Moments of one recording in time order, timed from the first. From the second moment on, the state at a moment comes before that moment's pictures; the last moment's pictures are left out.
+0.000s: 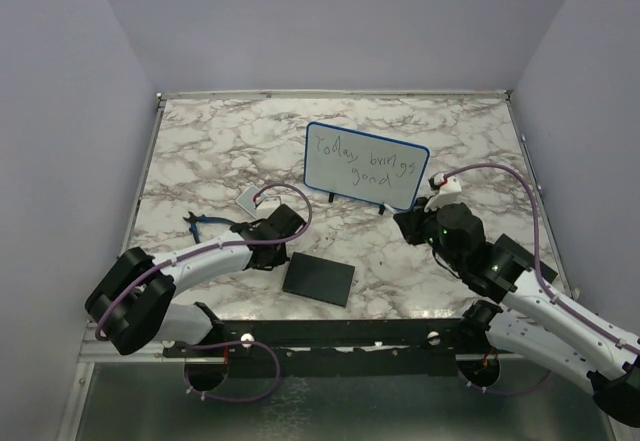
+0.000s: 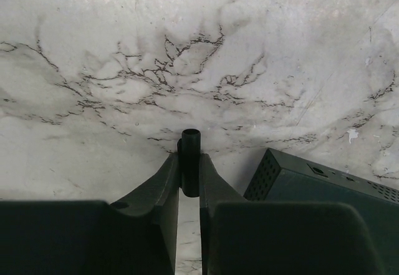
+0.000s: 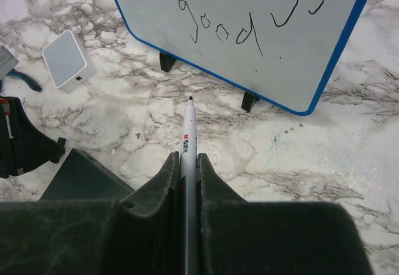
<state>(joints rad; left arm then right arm) -0.76 1.32 0.62 -0.48 -0.32 -0.80 0.77 0.73 0.58 -0.23 0.32 0.42</state>
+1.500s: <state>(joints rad) -0.83 0.96 0.70 -0.08 0.03 0.03 0.39 0.90 1.08 -0.74 -0.44 0.36</state>
